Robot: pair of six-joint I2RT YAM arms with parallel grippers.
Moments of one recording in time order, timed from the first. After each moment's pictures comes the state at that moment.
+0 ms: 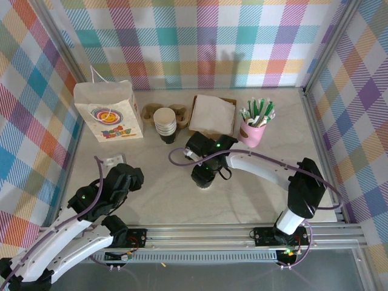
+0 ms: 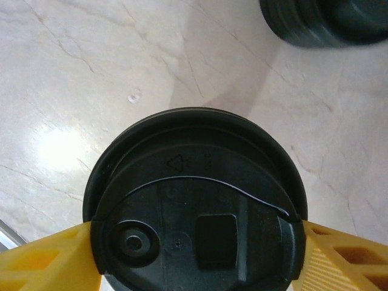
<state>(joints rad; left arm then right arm) -0.71 0.61 0.74 -0.96 -0.46 -0.83 0.94 1.63 1.35 -1.02 0.06 0.05</state>
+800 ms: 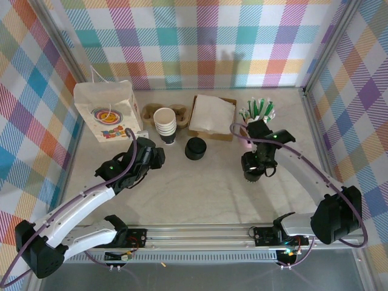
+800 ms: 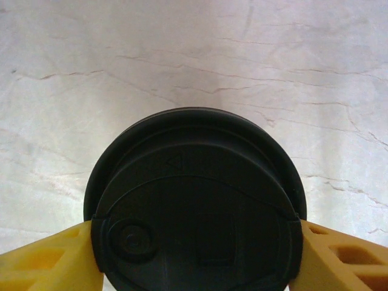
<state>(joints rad) -0.66 0.99 0.88 -0.64 -0.35 -0.64 0.41 1.32 1.09 -1.13 0.09 0.23</state>
